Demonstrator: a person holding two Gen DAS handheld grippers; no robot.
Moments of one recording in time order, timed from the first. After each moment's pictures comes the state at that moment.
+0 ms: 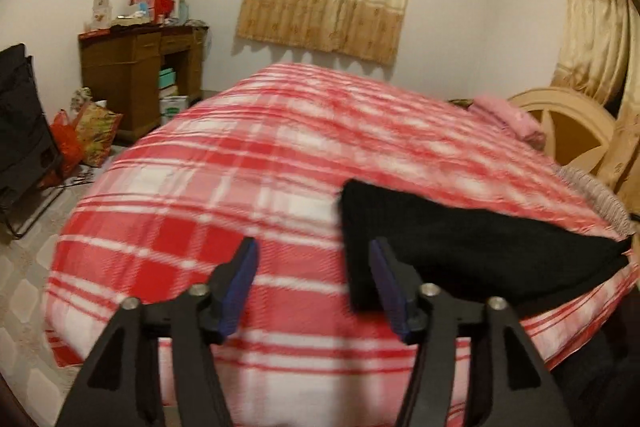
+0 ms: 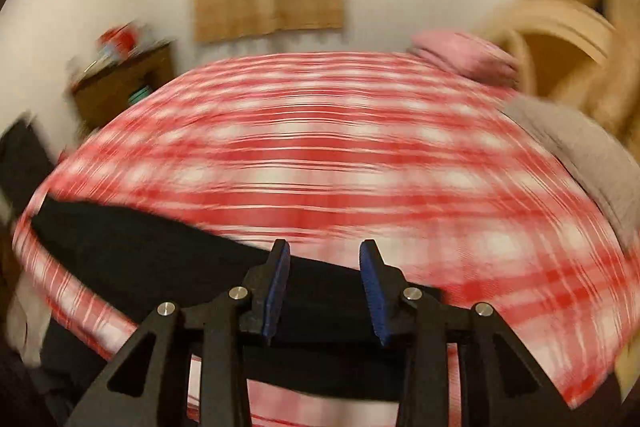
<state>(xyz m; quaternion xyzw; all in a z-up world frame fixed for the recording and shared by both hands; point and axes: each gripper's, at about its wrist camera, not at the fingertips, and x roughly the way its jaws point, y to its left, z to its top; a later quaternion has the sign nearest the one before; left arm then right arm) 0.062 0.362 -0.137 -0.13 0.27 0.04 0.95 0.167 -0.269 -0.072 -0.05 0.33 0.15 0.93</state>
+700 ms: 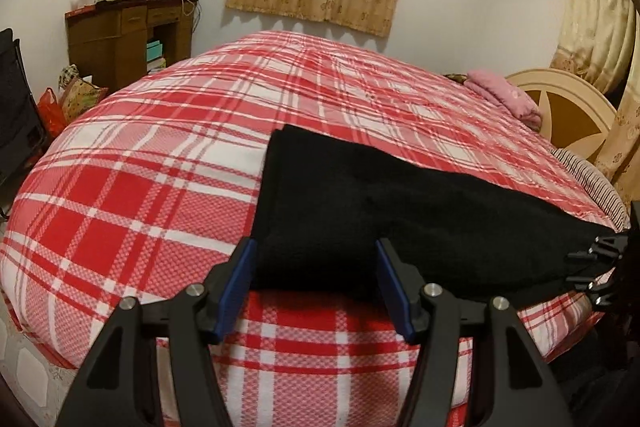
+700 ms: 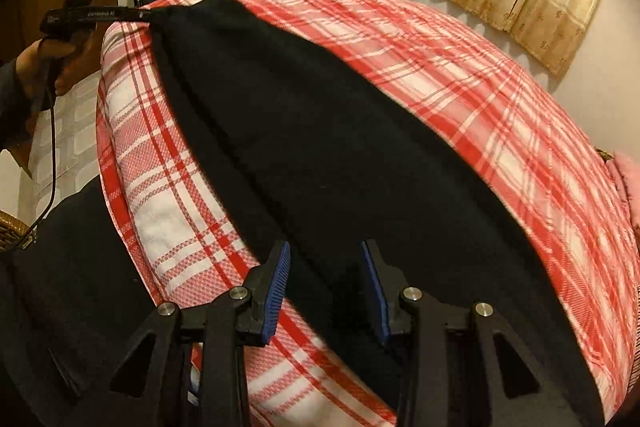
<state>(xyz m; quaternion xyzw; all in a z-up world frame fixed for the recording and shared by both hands) 0.078 0.312 -0.165 -0.14 0.31 0.04 0.94 0.131 0.034 -0.202 -0.31 0.35 0.36 0.81</state>
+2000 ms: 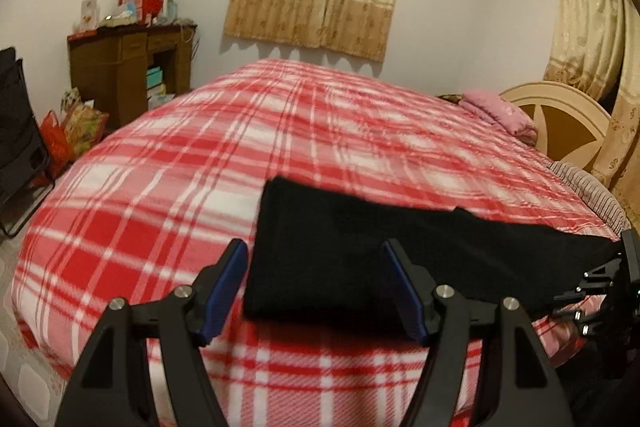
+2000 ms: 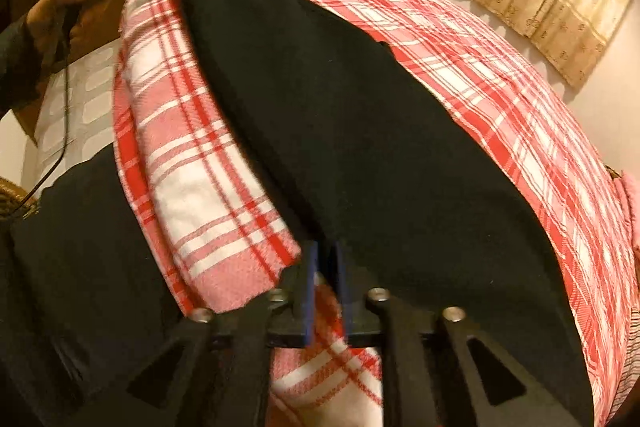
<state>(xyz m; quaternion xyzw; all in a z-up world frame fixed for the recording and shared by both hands) 0.083 0.304 -0.131 -0.12 0.27 0.04 0.95 0.113 0.047 -0.208 -0.33 0.37 0.39 0.78</state>
